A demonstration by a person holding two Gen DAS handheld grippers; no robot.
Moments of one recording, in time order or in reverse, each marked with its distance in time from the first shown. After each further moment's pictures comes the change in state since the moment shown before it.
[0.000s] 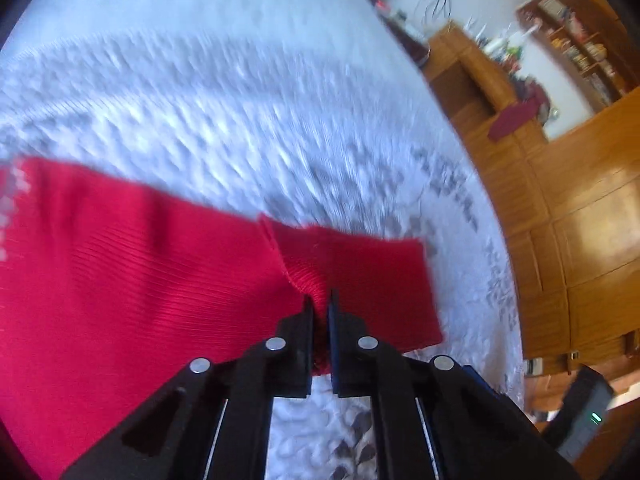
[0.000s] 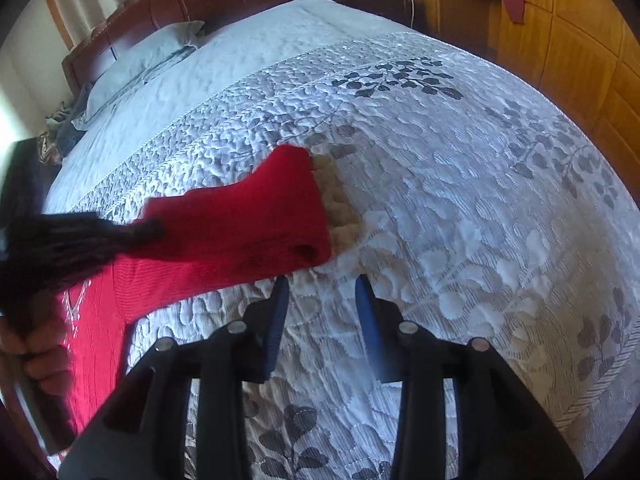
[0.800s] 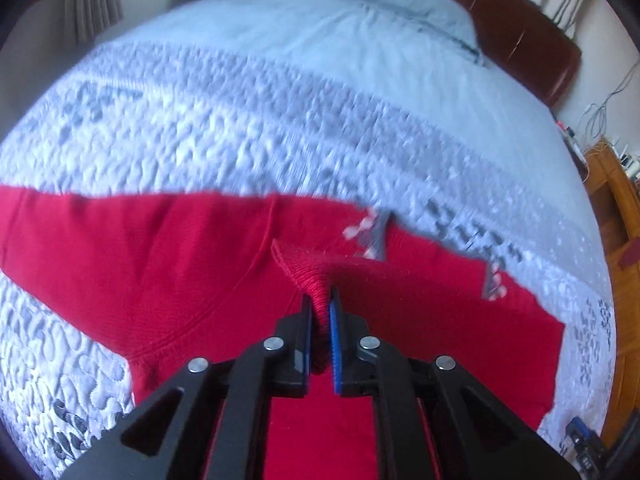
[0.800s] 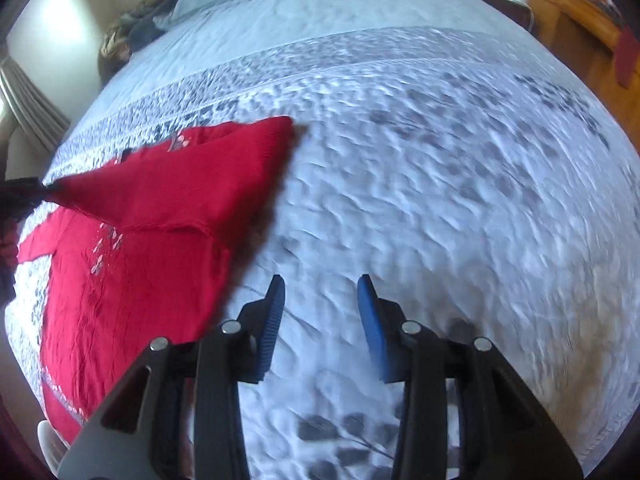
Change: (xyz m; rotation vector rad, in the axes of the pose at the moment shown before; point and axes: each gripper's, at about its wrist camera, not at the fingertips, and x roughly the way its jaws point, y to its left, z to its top) left arm -0.210 0.356 -0.006 -0.326 -0.181 0.478; right arm 0.035 0.174 -0.027 -0.328 0.170 0.131
